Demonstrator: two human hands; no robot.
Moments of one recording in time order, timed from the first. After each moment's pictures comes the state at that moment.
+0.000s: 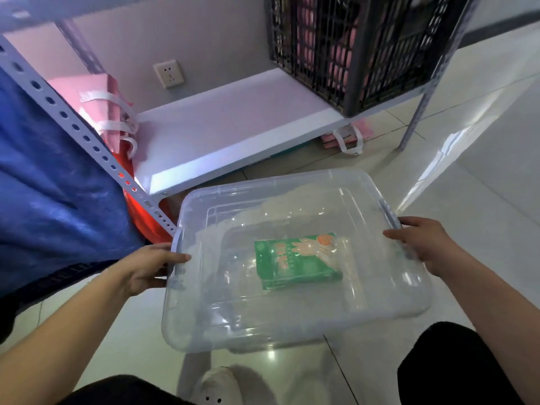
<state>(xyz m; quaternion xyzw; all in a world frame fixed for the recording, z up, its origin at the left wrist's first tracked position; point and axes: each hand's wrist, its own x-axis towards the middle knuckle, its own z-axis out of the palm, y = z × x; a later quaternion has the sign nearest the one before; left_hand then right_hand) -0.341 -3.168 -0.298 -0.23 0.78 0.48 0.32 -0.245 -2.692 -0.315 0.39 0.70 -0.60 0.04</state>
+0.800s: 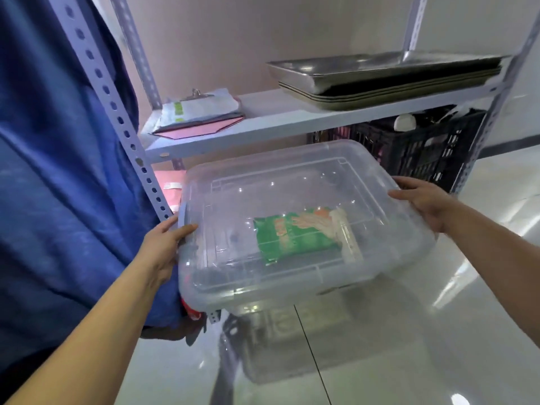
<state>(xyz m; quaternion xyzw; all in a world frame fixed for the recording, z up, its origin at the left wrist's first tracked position) -0.392 -3.163 -0.126 -0.15 0.70 0.70 -0.01 -0.416 -2.683 -0.122 0.16 0.71 -0.69 -0.01</state>
